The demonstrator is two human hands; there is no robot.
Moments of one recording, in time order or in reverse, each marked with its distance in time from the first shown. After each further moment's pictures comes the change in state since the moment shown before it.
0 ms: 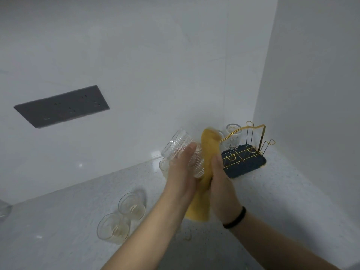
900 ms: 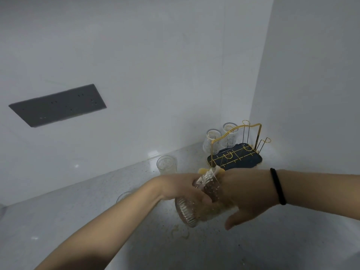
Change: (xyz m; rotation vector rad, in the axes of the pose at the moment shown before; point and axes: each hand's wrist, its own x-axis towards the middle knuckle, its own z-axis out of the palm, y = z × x) left_hand 0.004 0.025 -0.027 1.050 -0.829 -0.392; right_hand 0.006 -0.061 -0.060 -1.760 -1.175 -0.736
